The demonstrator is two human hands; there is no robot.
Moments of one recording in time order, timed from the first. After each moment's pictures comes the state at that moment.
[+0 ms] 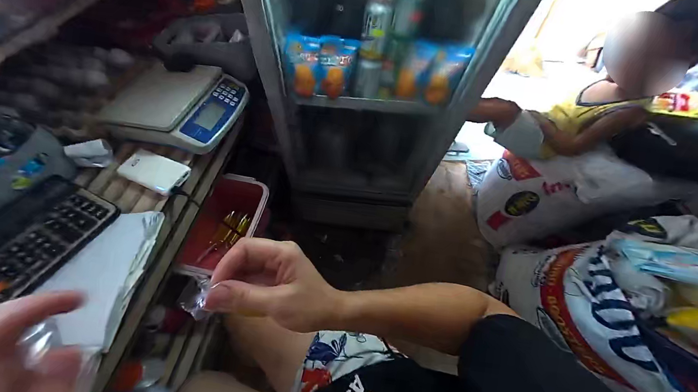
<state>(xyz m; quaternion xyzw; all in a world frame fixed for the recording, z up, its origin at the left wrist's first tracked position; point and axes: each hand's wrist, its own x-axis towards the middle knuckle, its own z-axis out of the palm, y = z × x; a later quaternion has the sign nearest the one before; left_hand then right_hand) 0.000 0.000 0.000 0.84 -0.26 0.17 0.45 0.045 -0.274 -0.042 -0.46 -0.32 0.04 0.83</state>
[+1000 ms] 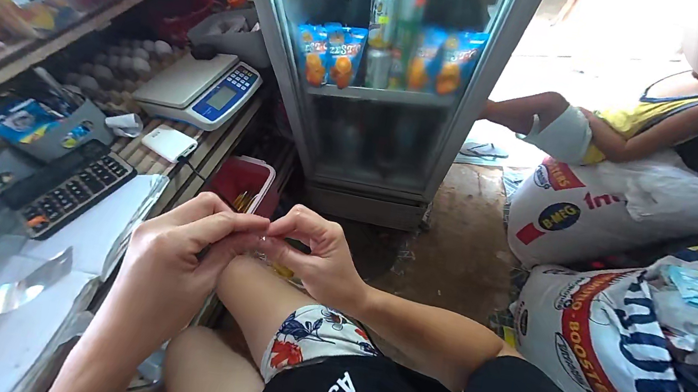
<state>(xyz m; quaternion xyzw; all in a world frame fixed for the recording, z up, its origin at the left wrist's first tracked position) -0.006 -0.187 0.025 0.90 -0.29 0.17 0.28 0.009 -0.362 -0.075 -0.51 -0.25 -0.11 0.81</state>
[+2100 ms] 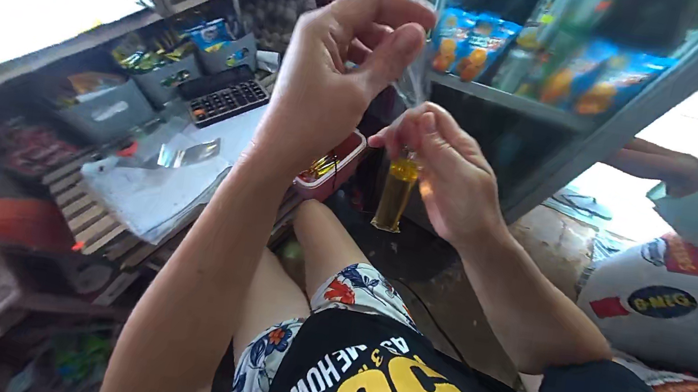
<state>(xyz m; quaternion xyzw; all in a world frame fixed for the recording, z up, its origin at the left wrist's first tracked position) -0.018 -0.191 0.100 0.80 -0.26 0.21 0.49 -0.002 -0.357 0.011 -0.55 -0.39 0.00 0.74</state>
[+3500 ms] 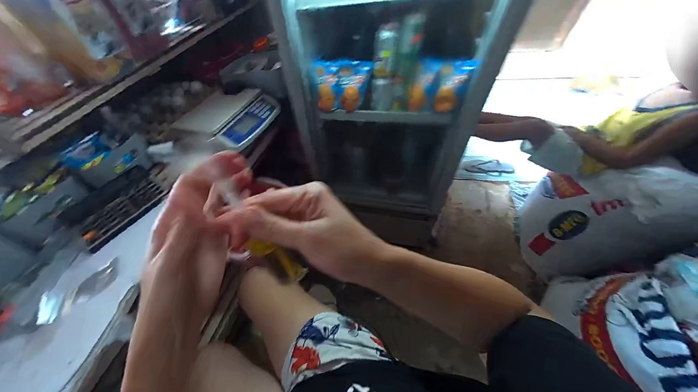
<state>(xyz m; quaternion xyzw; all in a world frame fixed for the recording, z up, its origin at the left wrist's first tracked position) -0.022 -0.200 0.034 0.66 -0.24 0.10 0.71 -0.007 -0.376 0.028 -0.50 -0.37 0.06 0.78</state>
